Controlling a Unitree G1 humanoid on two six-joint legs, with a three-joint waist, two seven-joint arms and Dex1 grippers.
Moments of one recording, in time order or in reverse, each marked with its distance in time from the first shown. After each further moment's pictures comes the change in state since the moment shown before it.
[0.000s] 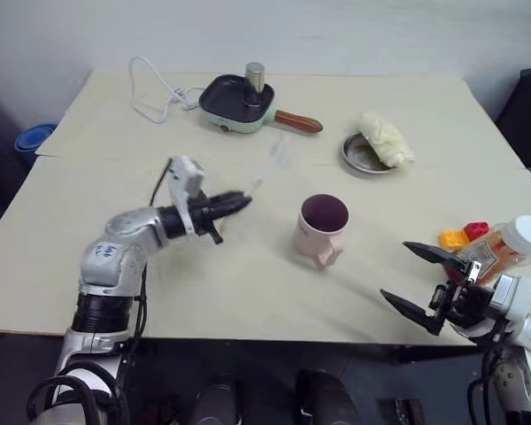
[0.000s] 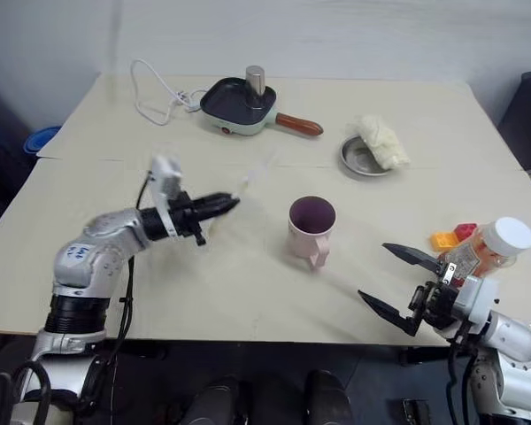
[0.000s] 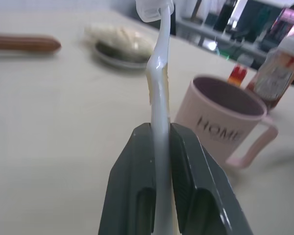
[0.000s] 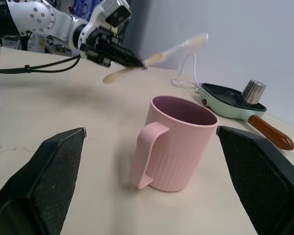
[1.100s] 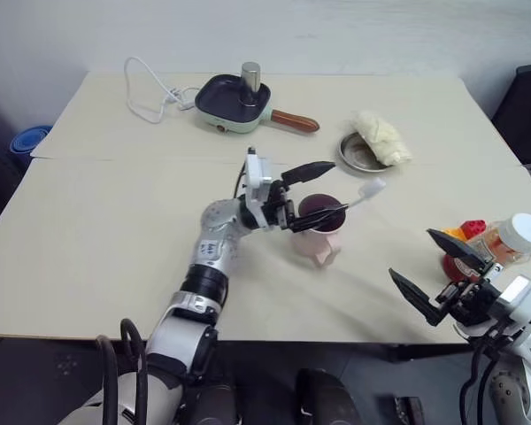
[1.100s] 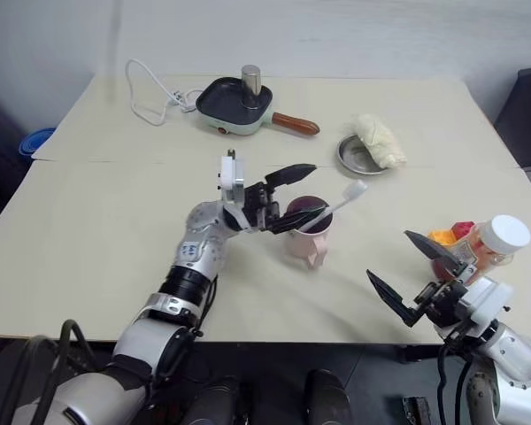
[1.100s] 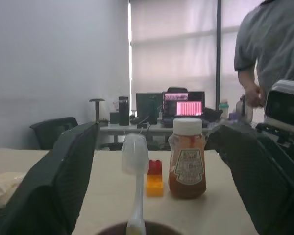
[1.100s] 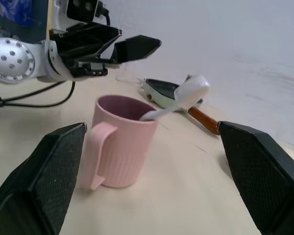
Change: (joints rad) left arm -0.219 -0.358 -0.153 0.545 0.191 -0.710 -0.297; right arm 0.039 0.036 -0.017 -0.041 -0.052 -0.042 -0.196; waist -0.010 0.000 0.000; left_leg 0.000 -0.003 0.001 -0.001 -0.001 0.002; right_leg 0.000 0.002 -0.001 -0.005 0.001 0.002
